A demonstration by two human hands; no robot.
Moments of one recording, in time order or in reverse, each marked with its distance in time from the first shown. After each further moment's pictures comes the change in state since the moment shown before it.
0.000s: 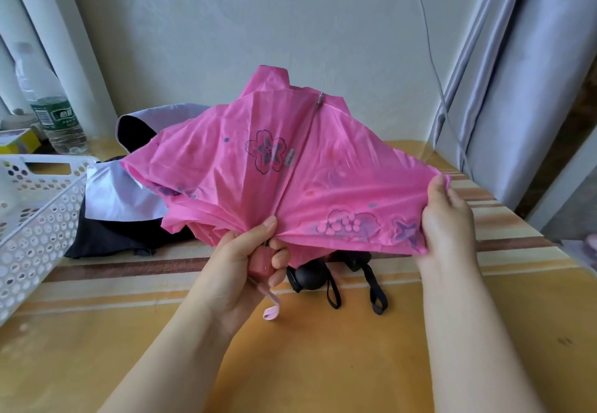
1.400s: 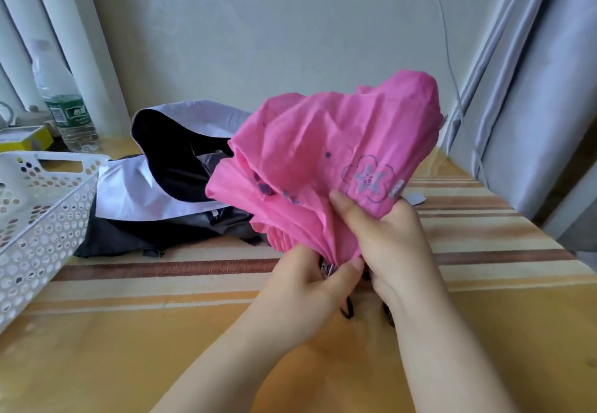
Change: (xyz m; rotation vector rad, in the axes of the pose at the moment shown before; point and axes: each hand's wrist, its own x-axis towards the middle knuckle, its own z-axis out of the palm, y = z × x) left_hand -0.015 -0.016 0.030 0.877 -0.067 0.242; right_hand -0.053 0.006 0.051 -0.017 -0.398 -0.142
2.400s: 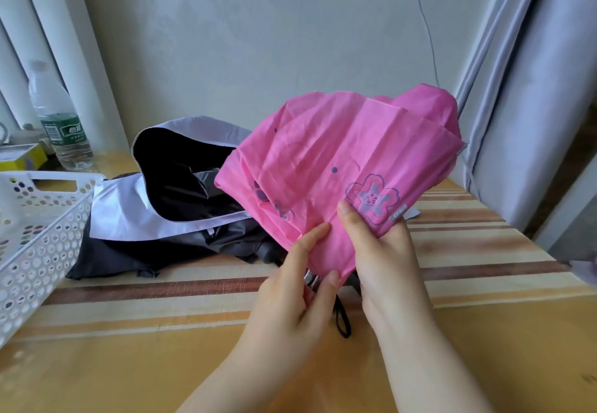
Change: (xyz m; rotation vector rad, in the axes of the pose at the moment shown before) left_hand 0.002 -0.032 0.000 0.143 0.166 0.337; right_hand 0.001 0.007 0.007 0.255 0.070 -0.019
